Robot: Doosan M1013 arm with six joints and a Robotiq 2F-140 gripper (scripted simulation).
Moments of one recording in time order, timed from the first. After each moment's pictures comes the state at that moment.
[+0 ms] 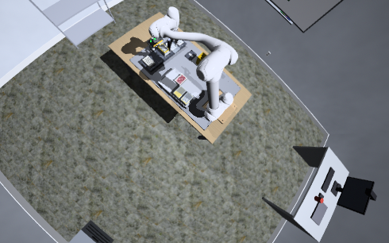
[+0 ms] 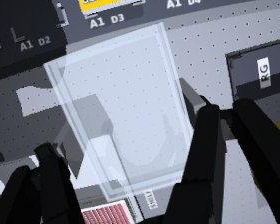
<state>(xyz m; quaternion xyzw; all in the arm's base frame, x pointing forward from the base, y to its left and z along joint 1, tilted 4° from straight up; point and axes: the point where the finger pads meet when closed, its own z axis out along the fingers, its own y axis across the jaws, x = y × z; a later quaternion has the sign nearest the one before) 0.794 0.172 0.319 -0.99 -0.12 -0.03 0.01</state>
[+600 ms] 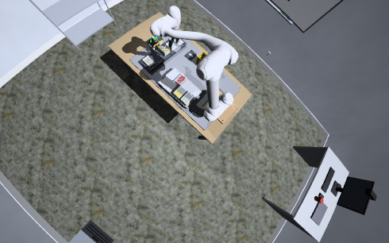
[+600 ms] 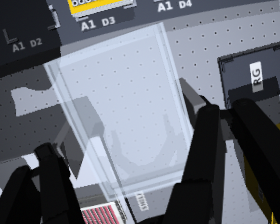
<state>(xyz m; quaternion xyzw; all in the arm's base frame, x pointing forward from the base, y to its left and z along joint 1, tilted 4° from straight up) 0.797 0.156 0.319 -0.99 -0.12 -0.03 0.01</state>
